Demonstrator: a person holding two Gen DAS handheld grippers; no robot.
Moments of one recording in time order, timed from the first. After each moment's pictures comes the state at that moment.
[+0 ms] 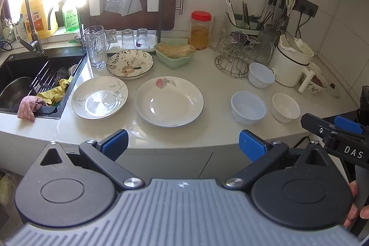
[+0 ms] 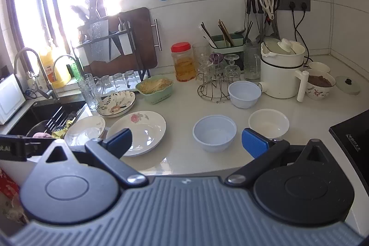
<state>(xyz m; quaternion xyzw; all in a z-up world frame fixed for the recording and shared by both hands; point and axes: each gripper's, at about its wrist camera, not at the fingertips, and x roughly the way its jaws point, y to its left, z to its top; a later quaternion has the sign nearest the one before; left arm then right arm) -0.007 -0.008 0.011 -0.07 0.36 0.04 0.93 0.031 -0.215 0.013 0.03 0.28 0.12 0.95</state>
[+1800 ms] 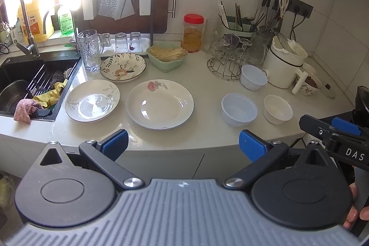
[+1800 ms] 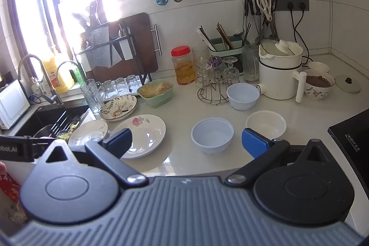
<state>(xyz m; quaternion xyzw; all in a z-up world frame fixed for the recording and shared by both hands) -0.008 -0.024 0.022 -0.07 0.36 0.03 0.93 0.026 -0.233 0.017 0.05 0.27 0.13 0.95</state>
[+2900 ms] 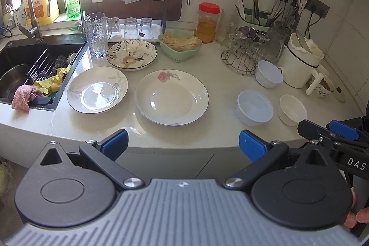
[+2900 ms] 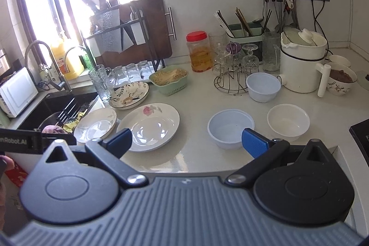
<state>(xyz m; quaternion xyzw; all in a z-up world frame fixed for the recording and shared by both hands) 0.034 0.012 -0.004 -0.09 0.39 0.05 0.92 0.063 -0.199 -0.002 0.04 0.30 0.16 0.94</state>
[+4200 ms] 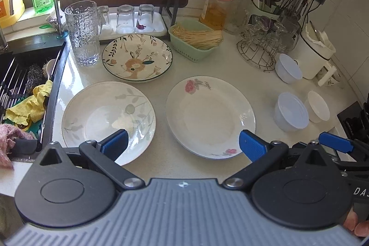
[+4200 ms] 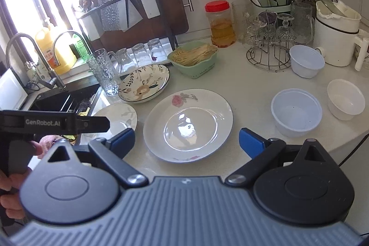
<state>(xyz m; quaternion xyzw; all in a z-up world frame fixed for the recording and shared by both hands) 0.175 0.192 -0.070 -0.08 0.44 -0.05 0.90 0.124 -0.039 -0.046 0.06 0.37 0.13 0.92</state>
